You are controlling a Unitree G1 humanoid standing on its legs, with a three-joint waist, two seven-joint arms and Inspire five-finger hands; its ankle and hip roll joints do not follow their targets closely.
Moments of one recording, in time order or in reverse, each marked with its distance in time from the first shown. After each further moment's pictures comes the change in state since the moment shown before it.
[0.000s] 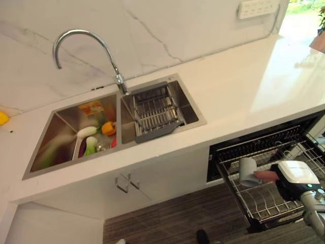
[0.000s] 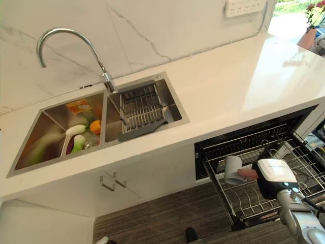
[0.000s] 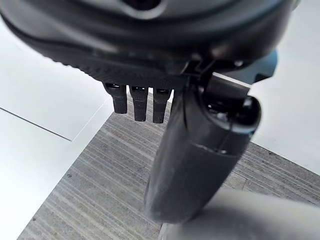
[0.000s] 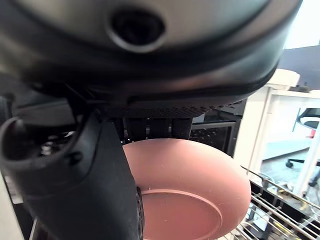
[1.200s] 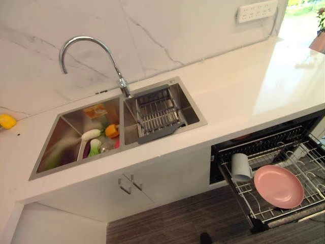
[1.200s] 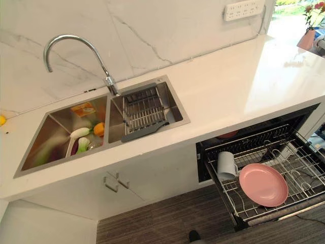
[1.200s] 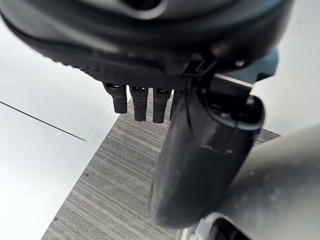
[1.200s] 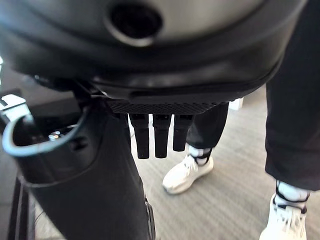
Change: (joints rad) left arm 0.044 -0.011 -0.092 0.011 0.004 0.015 0.020; right arm -0.037 0.577 -0.365 0.693 0.880 0.105 -0.395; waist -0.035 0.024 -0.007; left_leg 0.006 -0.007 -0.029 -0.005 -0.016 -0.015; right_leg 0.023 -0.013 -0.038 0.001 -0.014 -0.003
